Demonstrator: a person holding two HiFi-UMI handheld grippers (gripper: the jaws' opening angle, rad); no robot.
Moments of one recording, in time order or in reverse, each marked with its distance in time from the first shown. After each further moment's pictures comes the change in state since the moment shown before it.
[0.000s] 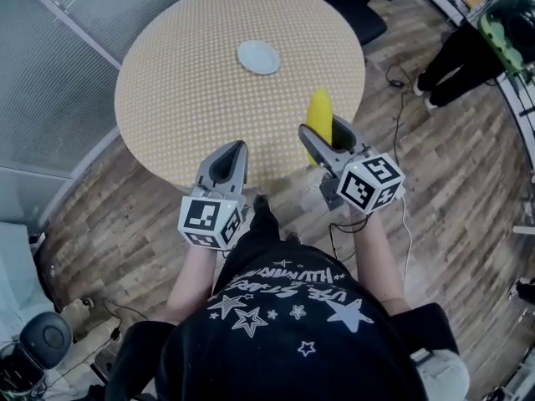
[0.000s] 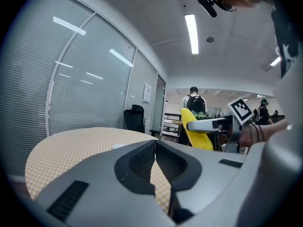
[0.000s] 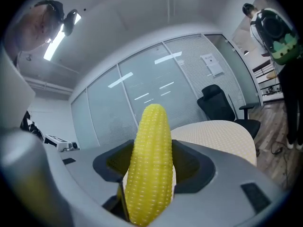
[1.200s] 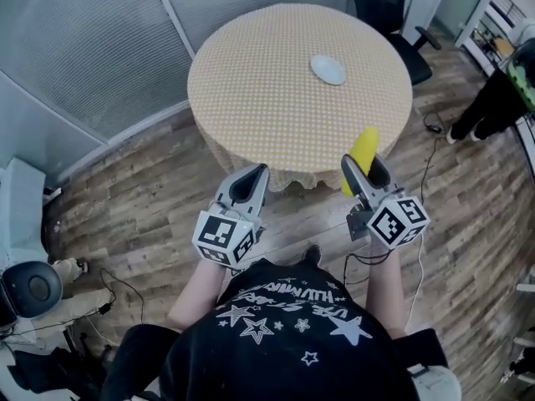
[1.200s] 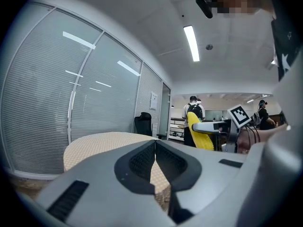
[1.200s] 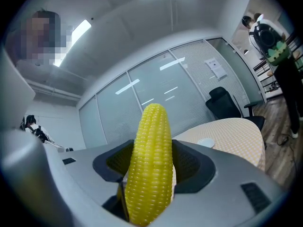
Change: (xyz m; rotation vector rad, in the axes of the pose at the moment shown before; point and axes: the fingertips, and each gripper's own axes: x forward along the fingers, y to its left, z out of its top) left arm -0.189 0.008 0.005 0.001 -0.069 0.085; right arm -0.056 0.137 -0.027 0.034 -0.082 0.057
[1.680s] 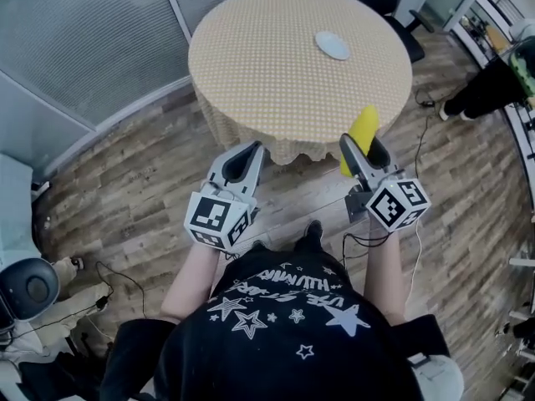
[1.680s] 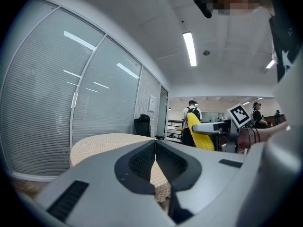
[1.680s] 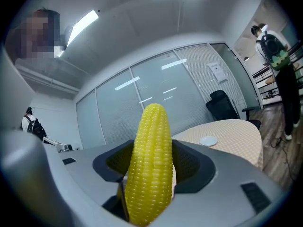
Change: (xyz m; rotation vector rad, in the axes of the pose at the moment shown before) left arm -0.071 0.047 -0.001 0.003 -0.030 -0.041; right arm 0.012 0.078 -0.032 -0.055 0.008 -0.059
